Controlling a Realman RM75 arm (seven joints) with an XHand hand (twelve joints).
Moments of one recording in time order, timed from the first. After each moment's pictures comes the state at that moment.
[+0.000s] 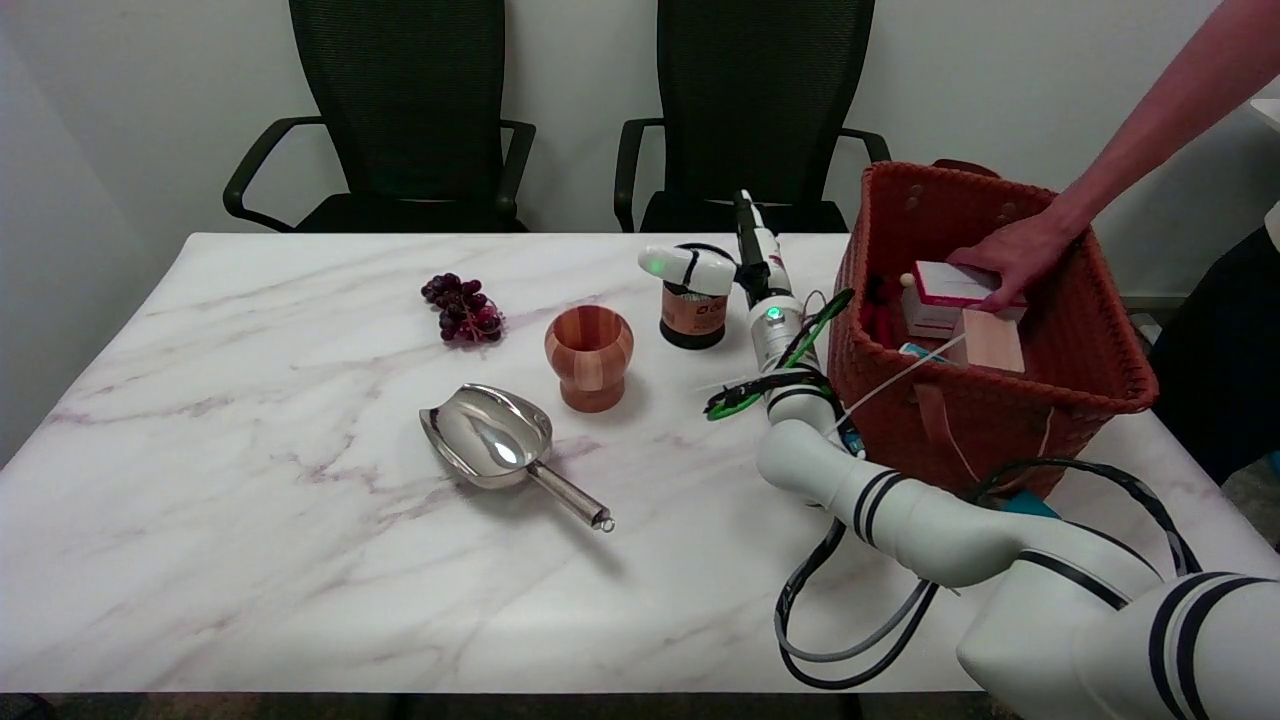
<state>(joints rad) 0.63 -1.39 -2.16 0.59 1.39 0.70 0.62</state>
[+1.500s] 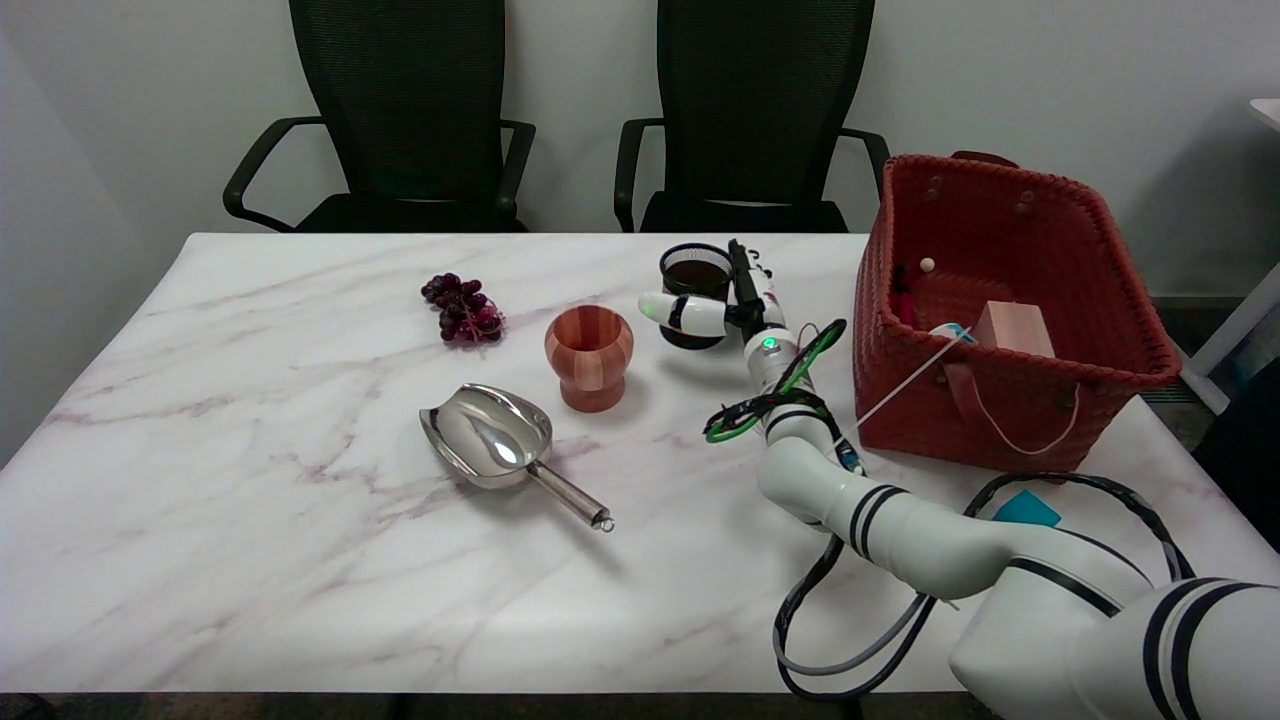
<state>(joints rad) 0.62 -1.42 -2.16 0.51 1.42 0.64 0.63</state>
